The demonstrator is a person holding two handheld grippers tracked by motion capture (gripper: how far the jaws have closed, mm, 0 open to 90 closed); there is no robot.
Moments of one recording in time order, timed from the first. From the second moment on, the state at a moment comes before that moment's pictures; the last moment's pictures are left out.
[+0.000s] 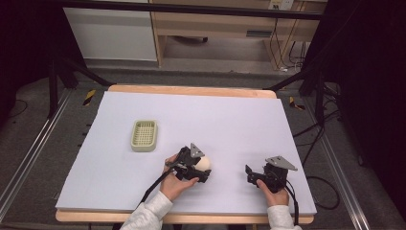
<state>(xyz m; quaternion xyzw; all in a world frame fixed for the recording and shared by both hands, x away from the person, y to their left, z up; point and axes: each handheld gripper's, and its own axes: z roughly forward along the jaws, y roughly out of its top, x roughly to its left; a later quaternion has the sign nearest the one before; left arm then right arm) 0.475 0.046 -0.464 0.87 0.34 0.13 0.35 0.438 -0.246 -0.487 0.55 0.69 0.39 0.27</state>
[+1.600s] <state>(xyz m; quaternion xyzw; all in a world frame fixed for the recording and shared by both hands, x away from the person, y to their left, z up) 0.492 0.138 -0.425 0.83 0.40 0.16 0.36 0.438 -0.246 -0.488 0.55 0.69 0.39 0.27</state>
